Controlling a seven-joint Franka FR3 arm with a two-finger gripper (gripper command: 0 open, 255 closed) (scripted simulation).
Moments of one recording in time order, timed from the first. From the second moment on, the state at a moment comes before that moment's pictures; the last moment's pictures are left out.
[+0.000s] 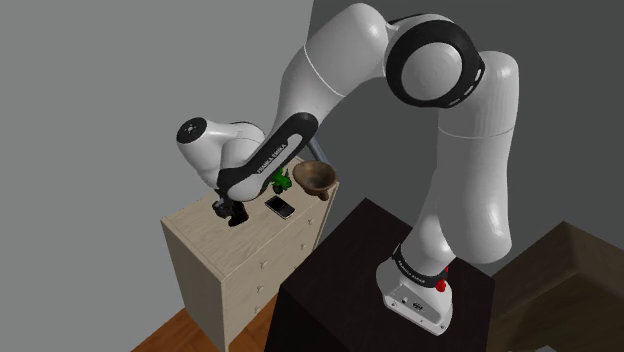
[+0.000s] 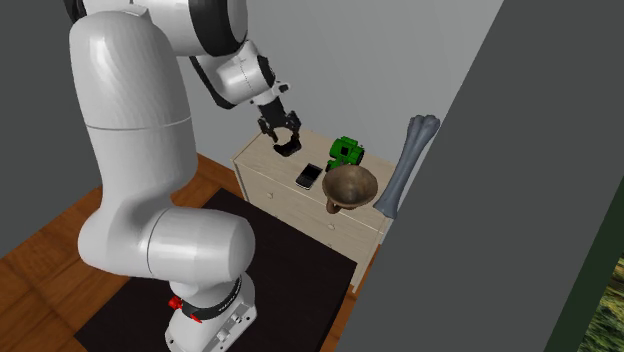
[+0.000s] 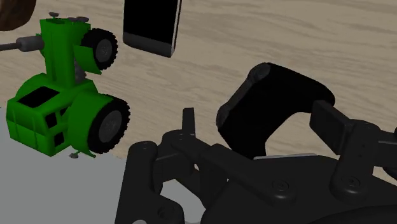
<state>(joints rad) 0.44 0.46 -0.01 -2.08 -0.50 2.30 0.56</state>
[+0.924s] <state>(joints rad) 0.52 0.51 -0.06 -2.10 -0.57 2.32 0.82</state>
